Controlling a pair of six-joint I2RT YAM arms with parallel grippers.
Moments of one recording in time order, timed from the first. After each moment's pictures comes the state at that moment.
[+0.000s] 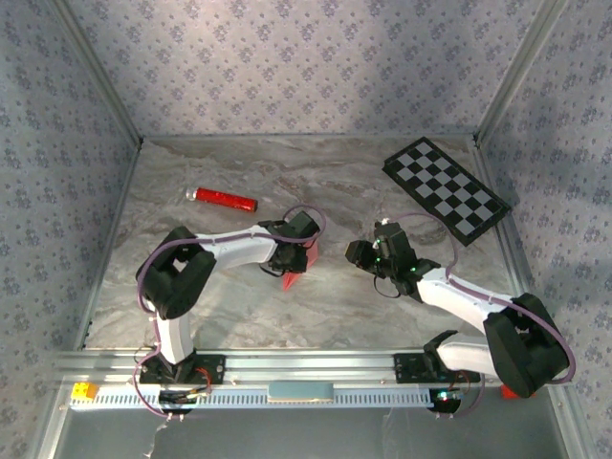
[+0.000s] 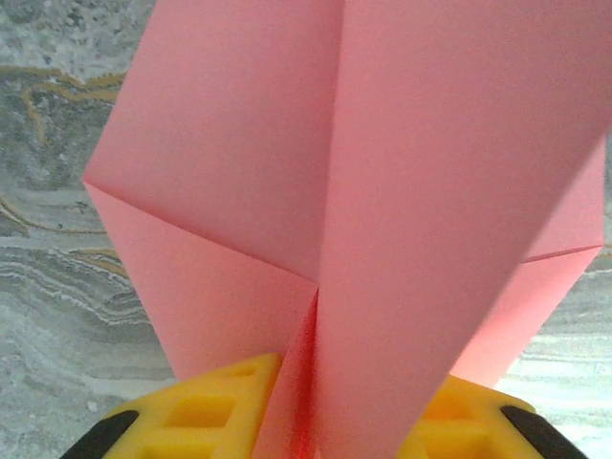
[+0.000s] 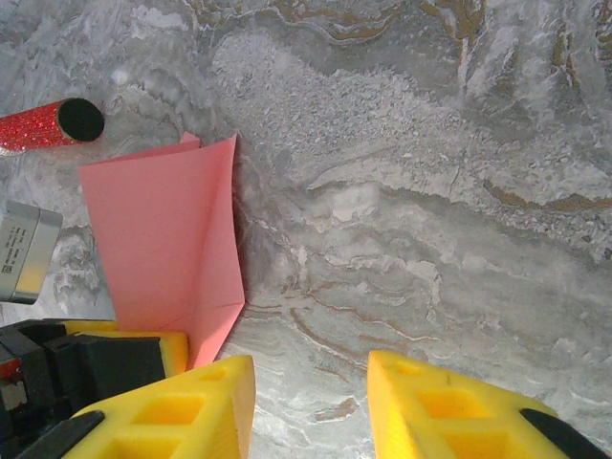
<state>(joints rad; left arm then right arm) -0.84 1.84 1.14 -0.58 -0.13 -0.68 0.53 1.22 0.49 0.02 -0.12 0.85</state>
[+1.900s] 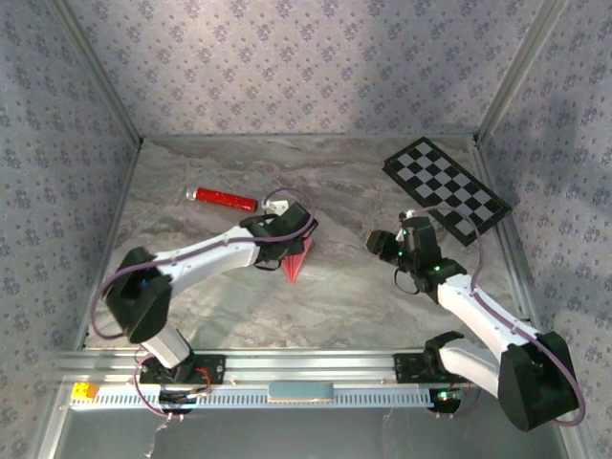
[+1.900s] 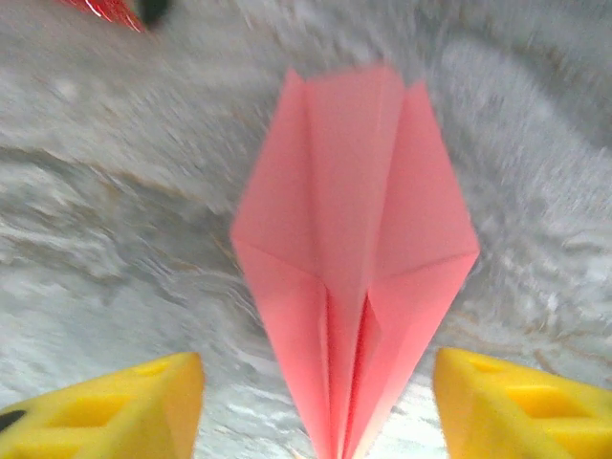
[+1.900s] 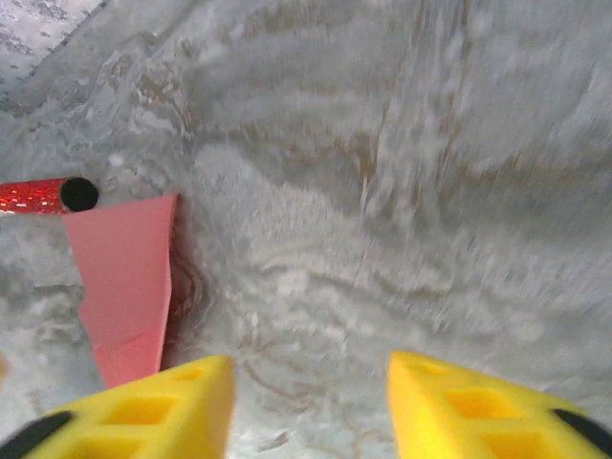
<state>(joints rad) -0.89 1.57 1.16 -0.68 -0.47 -0.88 0.35 1.03 0.54 -0.15 -0.10 0.67</state>
